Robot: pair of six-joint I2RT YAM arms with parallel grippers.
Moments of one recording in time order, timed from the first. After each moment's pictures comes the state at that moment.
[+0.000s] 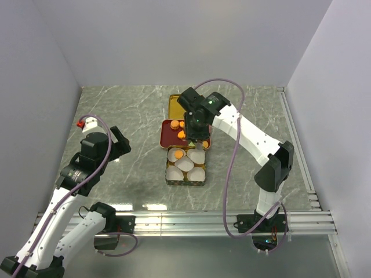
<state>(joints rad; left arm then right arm) -0.37 0.69 0.87 -0.70 -0.36 -0.62 0.79 1.83 1.93 -1.31 0.12 0.67</state>
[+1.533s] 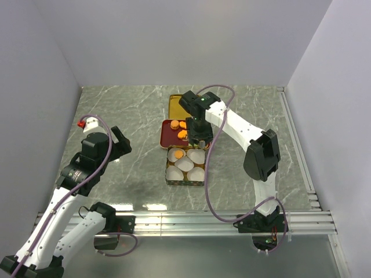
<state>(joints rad) -0.38 0.69 0.87 -0.70 -0.36 -0.62 0.68 2.00 1.90 -1.32 0.11 0.57</state>
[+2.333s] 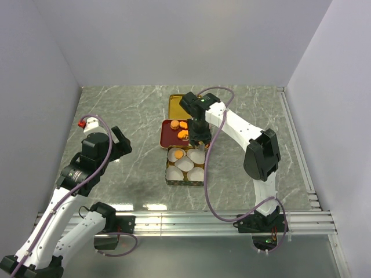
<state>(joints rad) -0.39 0.69 0.87 -0.70 -0.36 -0.62 0.67 2.00 1.87 -1.29 0.07 0.57</state>
